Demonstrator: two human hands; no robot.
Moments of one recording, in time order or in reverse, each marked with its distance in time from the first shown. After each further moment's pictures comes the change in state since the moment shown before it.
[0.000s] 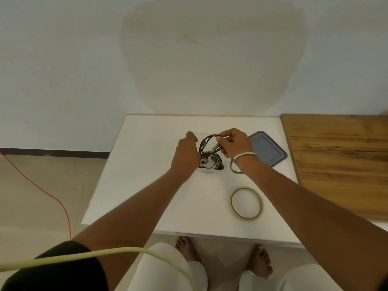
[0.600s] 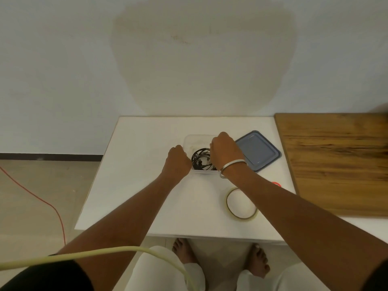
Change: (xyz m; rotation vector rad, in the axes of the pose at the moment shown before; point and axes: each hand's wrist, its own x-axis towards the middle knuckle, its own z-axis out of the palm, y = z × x) left_hand 0.007 -0.021 0.009 0.094 -0.128 -0.192; right_hand -0.009 0.006 0.013 -0.994 -0.062 -0.376
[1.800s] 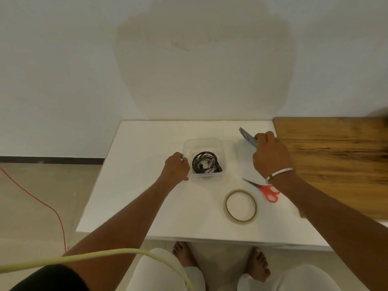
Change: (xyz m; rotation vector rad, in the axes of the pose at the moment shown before) left_hand -0.010 -0.009 -0.005 -0.271 -0.078 -0.108; right_hand -0.035 0.093 -0.042 -0.236 0.191 0.061
